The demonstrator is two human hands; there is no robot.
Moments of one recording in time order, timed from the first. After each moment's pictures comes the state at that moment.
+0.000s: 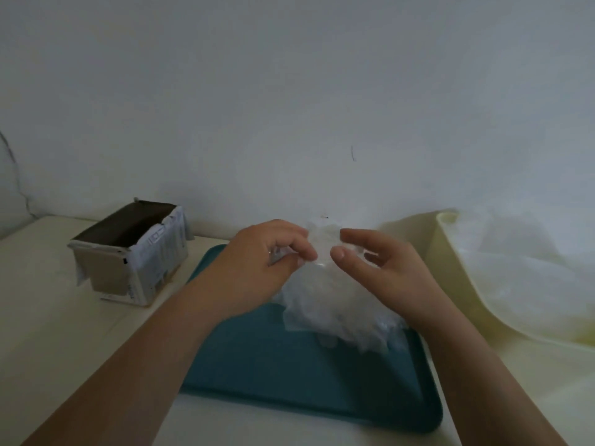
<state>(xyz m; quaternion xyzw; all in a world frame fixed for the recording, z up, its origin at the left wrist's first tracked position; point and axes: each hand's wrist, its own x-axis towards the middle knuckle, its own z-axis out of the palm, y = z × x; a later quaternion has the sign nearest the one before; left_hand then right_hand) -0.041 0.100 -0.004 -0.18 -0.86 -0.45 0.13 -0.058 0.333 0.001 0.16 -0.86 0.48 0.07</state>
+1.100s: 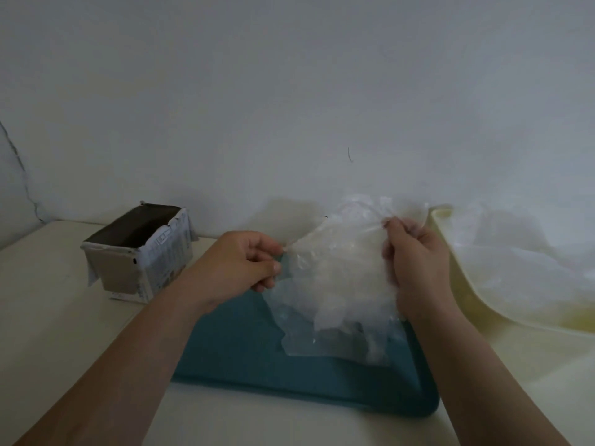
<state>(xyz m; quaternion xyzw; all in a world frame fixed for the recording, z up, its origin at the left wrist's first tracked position) -0.045 0.076 -0.018 -0.02 -0.82 -0.57 0.02 -0.058 0.333 0.005 -0.05 -0.68 0.71 0.18</state>
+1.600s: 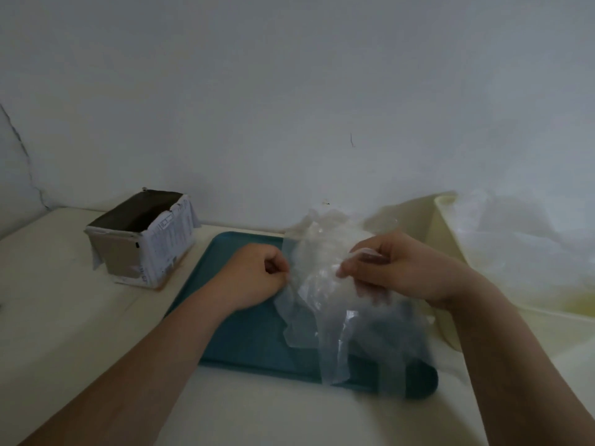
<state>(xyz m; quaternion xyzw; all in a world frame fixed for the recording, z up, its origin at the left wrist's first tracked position) -0.050 0.093 -0.056 -0.03 -0.91 -0.41 0.02 -0.044 0.356 0.023 0.25 -0.86 0.42 -0.15</state>
